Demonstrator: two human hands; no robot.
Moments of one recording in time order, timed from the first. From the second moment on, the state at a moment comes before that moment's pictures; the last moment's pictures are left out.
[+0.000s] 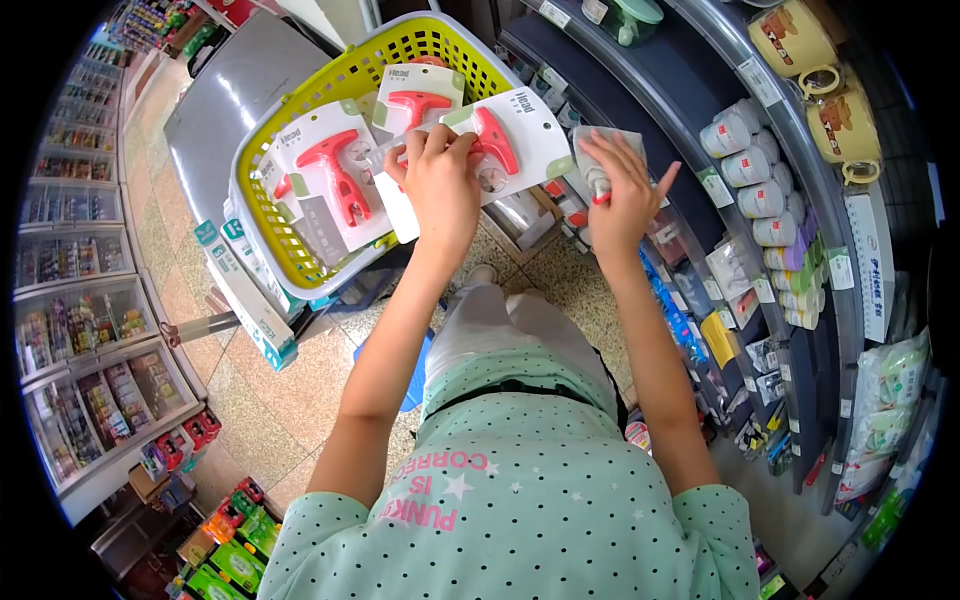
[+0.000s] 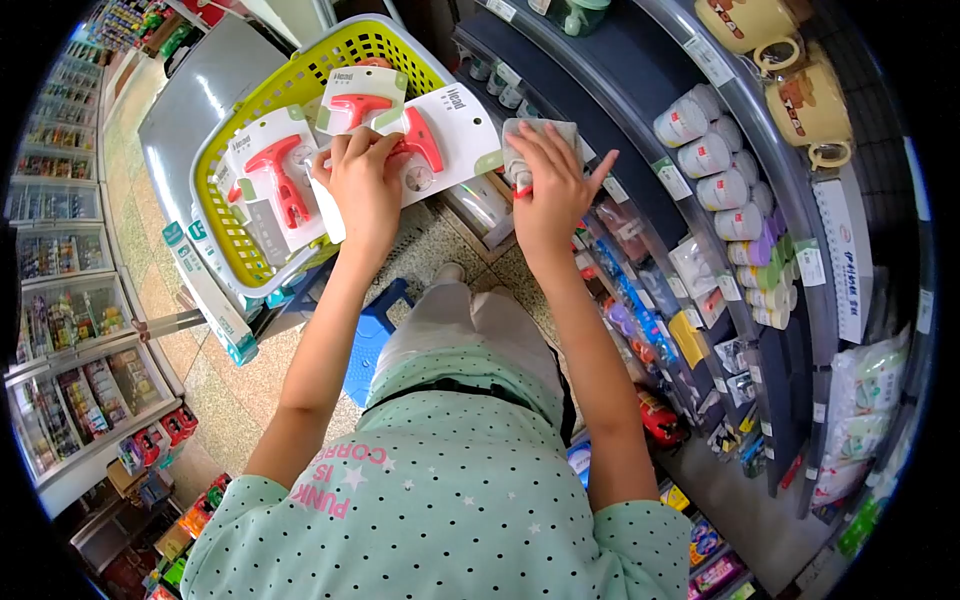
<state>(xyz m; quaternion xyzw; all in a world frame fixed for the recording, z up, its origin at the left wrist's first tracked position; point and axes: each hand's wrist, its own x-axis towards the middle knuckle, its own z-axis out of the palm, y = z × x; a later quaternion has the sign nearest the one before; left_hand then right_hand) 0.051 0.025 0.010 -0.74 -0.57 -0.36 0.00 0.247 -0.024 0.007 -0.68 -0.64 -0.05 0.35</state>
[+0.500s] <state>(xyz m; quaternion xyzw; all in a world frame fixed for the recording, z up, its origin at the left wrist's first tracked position) 0.052 0.024 0.011 -0.74 -0.58 -0.33 0.04 0.247 -0.035 -0.010 -0.68 -0.66 -0.04 0.31</state>
